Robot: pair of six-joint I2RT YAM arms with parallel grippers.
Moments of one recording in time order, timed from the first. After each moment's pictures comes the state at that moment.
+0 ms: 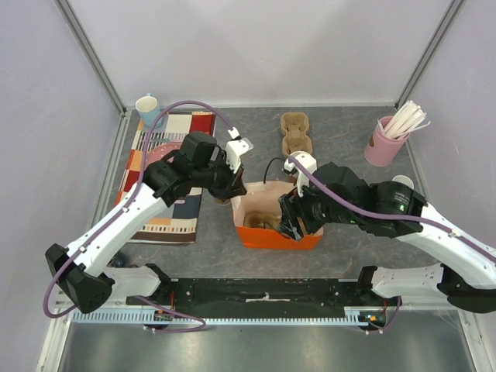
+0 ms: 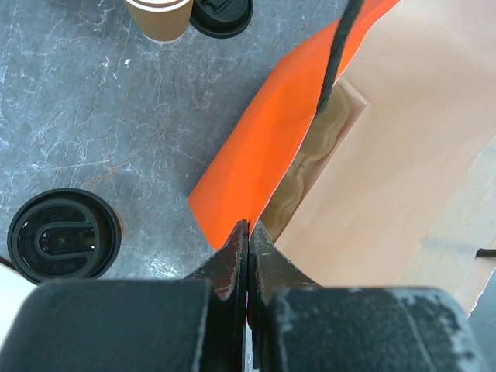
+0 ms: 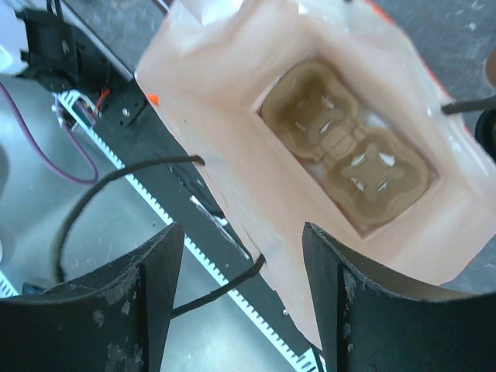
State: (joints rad) left arm -0.68 1.23 1.28 -0.73 0.40 0.09; right arm 1.12 1.13 1.52 -1.13 0.06 0.43
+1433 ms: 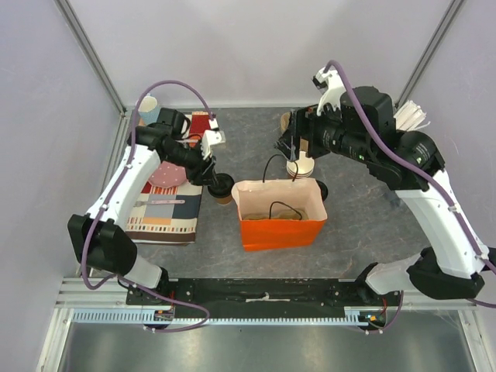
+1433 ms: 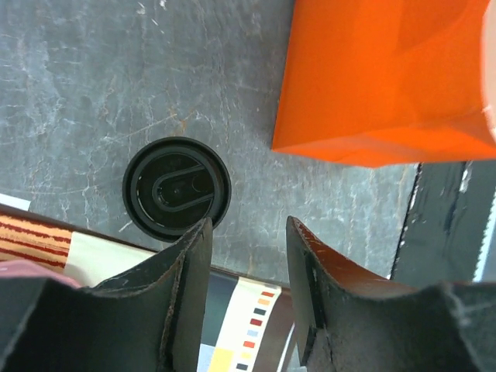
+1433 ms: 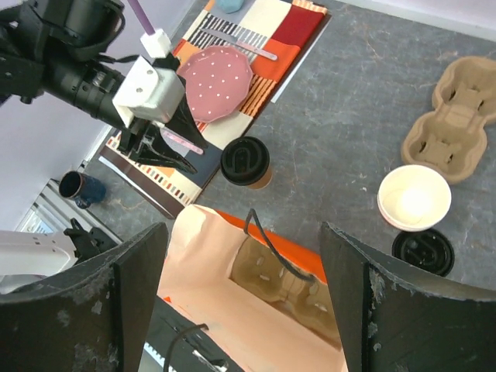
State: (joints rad) left arm -0.23 1.51 1.52 -1.14 0.77 0.83; right arm 0.74 1.40 2.06 -1.04 0.03 0.34
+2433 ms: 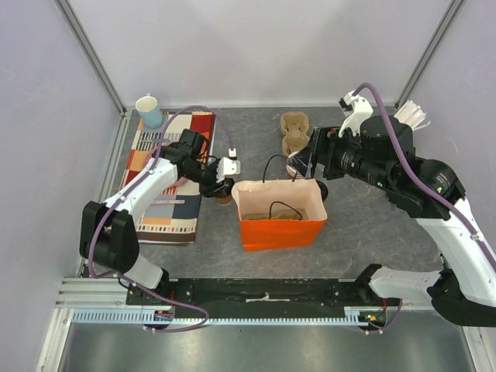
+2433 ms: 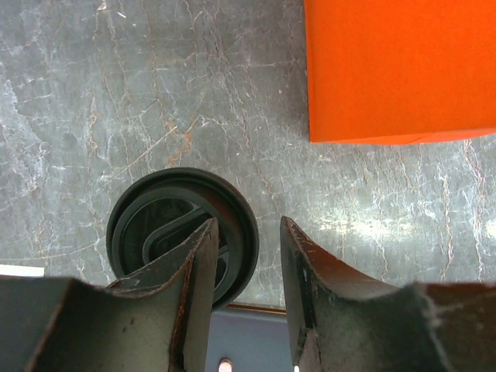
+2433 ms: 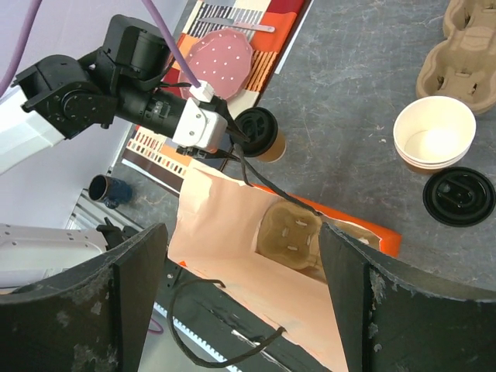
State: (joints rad) left arm -0.34 1.54 1.19 -0.81 0.70 1.08; right arm 0.74 1.16 1.76 -1.00 0.06 0.54
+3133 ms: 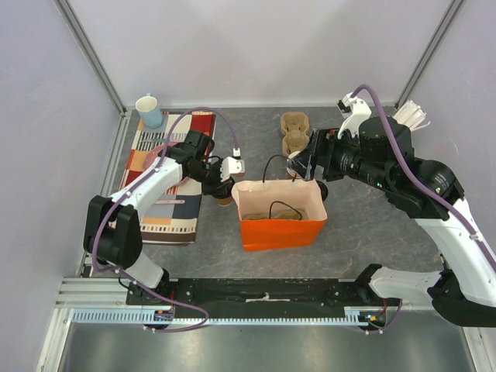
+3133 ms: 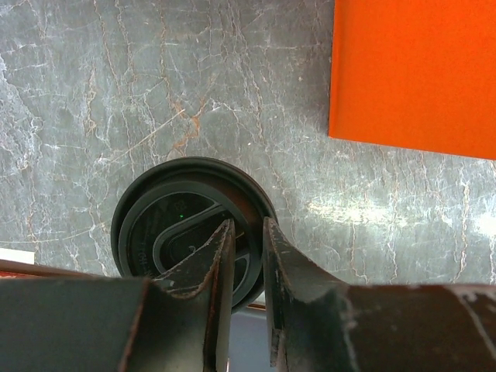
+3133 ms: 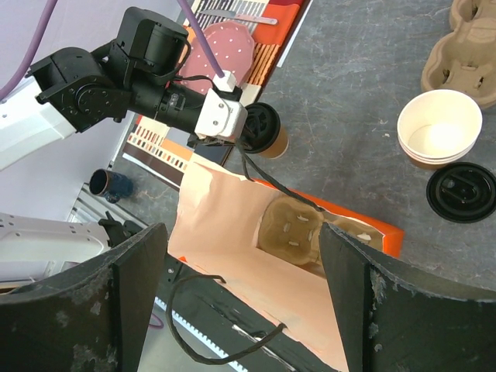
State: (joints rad) left arm -0.38 1.58 1.19 -0.77 0.60 1.00; right arm 0.74 1.15 1.74 -1.00 0.05 0.55
